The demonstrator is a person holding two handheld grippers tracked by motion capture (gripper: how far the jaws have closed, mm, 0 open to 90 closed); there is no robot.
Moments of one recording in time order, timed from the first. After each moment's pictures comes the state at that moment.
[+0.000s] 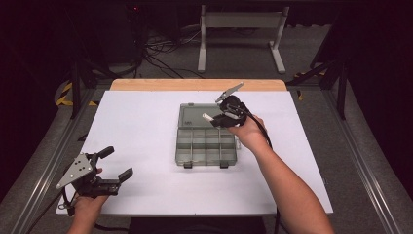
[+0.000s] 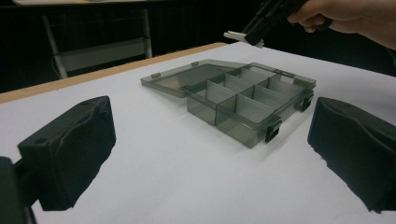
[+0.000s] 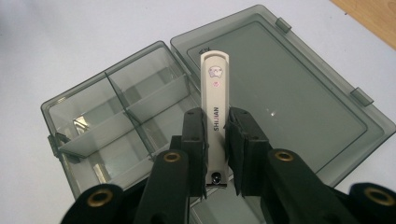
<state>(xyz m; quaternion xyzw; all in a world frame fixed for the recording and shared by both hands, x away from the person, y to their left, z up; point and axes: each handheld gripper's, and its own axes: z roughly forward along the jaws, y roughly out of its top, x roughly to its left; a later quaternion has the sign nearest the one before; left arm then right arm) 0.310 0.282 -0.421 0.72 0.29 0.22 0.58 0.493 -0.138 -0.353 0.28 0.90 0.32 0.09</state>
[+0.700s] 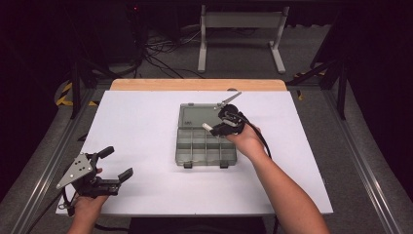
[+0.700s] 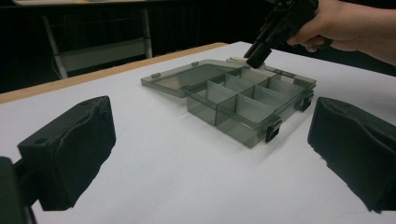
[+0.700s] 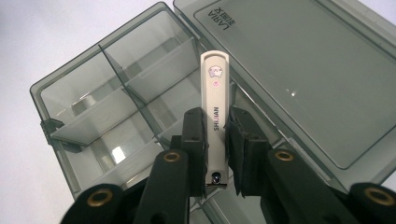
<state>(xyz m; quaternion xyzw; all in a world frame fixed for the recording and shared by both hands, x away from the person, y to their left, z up) 0.310 0.281 -0.421 0.72 0.29 0.23 0.59 0.491 -0.136 -0.385 0.31 0.90 0.31 0.05</state>
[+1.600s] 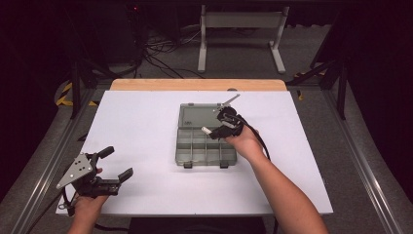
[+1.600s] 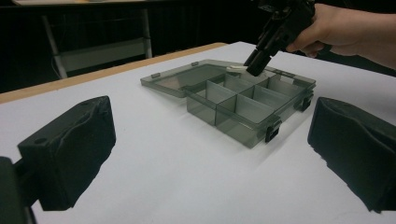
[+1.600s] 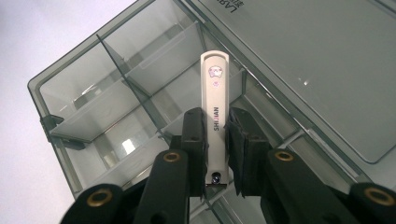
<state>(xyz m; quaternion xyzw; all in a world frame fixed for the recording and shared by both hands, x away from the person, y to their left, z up) 0.310 0.281 -0.421 0.72 0.29 0.23 0.59 0.492 -0.134 -0.396 0.33 0.90 0.30 0.02</state>
